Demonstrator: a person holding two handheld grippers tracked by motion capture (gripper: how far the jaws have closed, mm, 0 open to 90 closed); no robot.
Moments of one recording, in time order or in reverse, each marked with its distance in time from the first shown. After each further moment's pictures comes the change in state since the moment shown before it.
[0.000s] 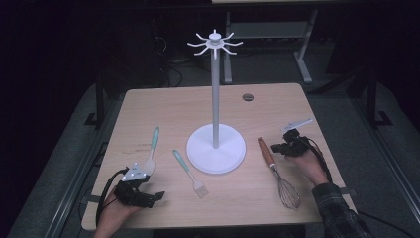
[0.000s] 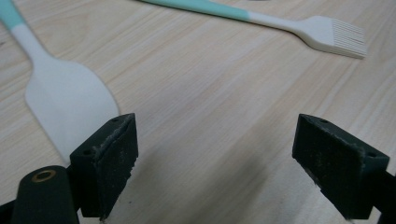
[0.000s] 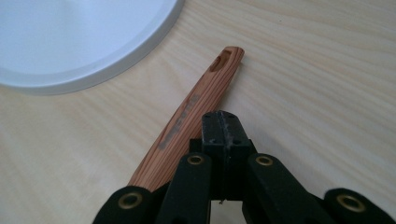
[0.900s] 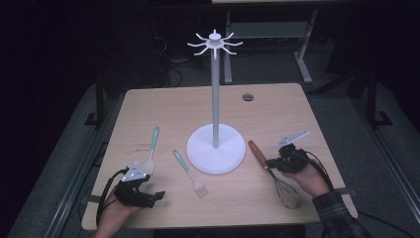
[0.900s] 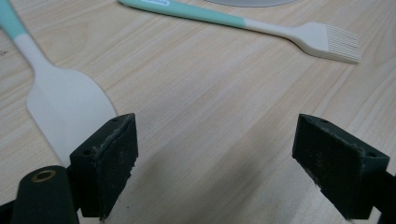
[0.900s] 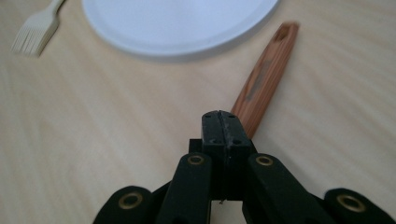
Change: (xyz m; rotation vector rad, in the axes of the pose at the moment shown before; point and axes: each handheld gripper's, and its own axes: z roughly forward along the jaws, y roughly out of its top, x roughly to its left) left arm -0.002 0.002 -0.002 -0.013 0.011 0.000; right arm 0.061 -0.017 -0.032 0.045 0.095 -0.112
